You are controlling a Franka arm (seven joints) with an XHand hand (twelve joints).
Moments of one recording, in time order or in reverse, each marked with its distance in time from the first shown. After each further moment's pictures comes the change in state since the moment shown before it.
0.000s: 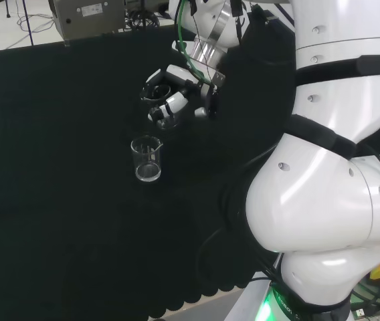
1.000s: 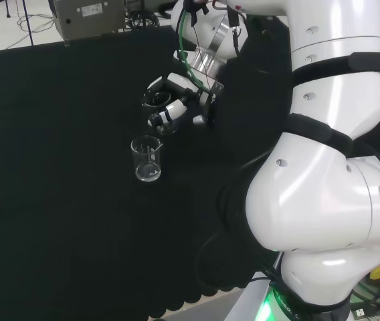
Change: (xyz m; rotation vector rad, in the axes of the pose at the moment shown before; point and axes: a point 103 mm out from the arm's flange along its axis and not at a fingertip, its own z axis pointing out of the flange) arm -0.029 0.009 0.019 -0.035 0.014 0.011
